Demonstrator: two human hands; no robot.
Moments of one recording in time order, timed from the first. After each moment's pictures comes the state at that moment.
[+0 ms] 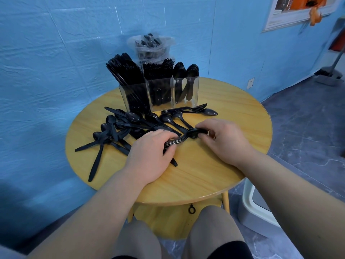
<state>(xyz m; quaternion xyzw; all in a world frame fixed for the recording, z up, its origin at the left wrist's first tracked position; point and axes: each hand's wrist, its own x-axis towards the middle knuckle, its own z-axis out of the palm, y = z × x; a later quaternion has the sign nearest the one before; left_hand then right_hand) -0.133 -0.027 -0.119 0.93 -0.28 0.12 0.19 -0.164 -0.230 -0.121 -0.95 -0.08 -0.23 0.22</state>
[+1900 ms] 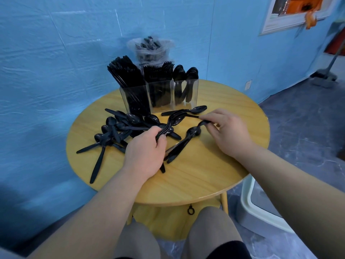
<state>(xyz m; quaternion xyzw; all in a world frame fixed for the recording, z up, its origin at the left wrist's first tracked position) -0.131 -0.027 -0.113 0.94 -0.17 0.09 0.28 -0.154 -0.238 -0.114 -0.93 -0.06 -0.29 0.22</state>
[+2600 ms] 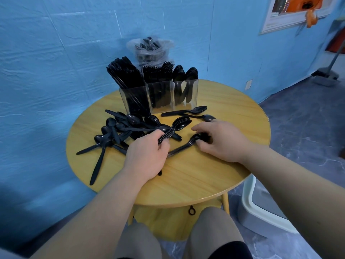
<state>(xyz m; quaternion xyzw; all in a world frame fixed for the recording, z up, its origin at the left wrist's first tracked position) -0.128 -0.028 -0.114 0.95 -0.18 0.07 0.25 -0.156 -0.236 -0.112 -0.98 -0.11 -0.12 0.15</state>
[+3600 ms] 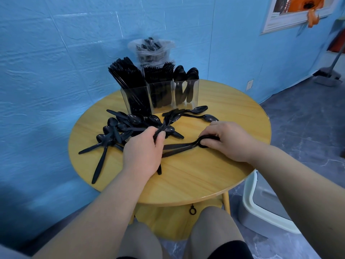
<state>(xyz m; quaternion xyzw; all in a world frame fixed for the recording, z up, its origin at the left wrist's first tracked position) -0.127 -0.027 -0.116 0.95 -0.14 0.15 0.24 -0.165 -0.246 -0.103 -0.97 -0.12 -0.07 0.19</state>
